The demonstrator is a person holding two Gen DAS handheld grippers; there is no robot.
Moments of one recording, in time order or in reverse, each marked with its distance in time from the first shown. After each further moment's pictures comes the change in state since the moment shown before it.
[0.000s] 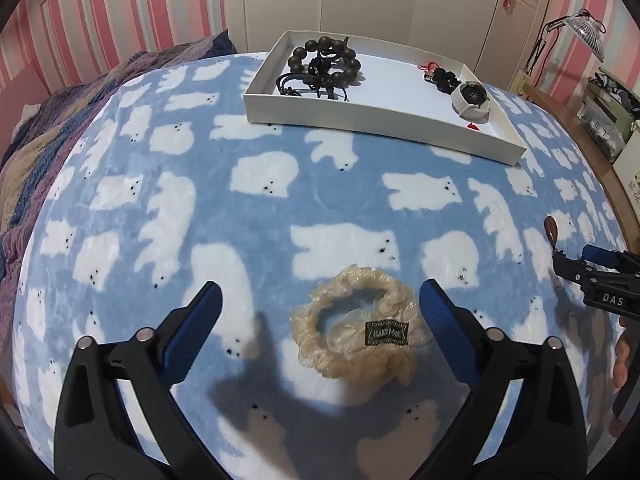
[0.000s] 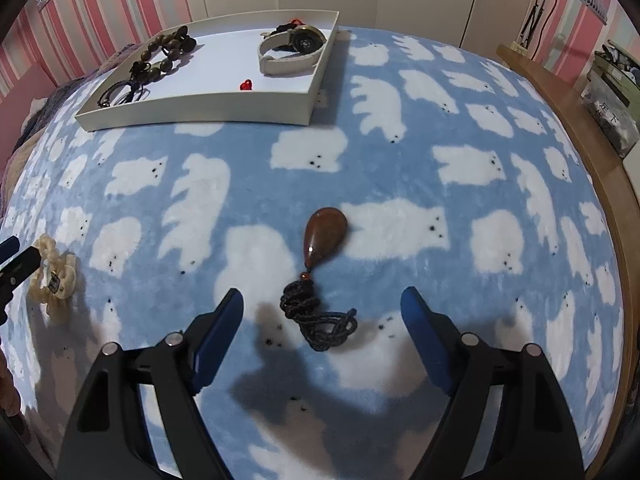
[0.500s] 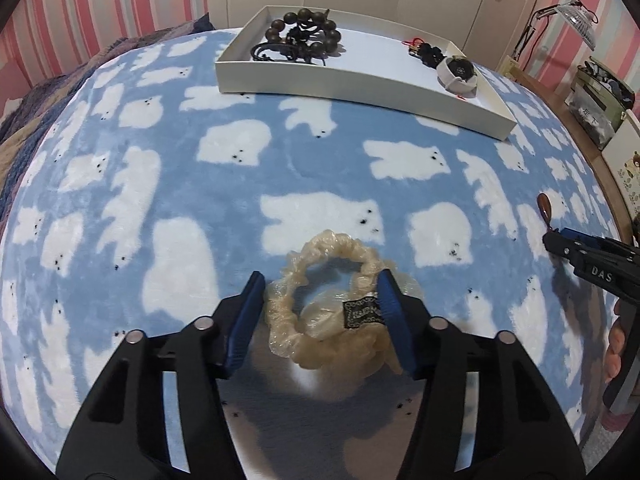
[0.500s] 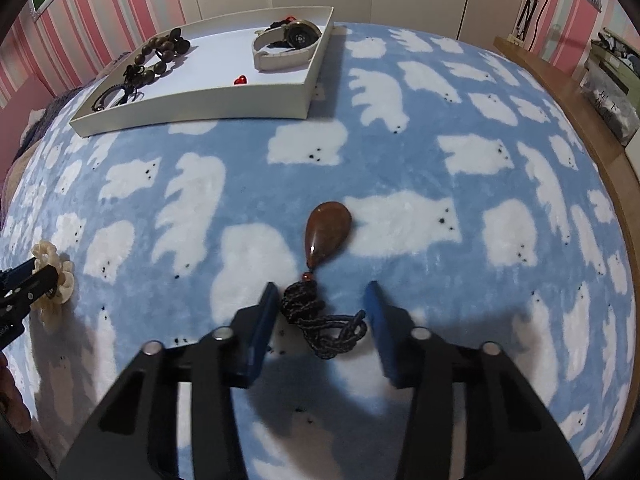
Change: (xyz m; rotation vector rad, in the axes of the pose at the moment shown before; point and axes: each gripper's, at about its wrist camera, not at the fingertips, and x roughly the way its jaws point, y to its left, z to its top) left arm 0.021 -0.010 -0.010 0.016 0.062 -0.063; right arm 0.011 0.000 -0.002 0.036 -0.012 0.024
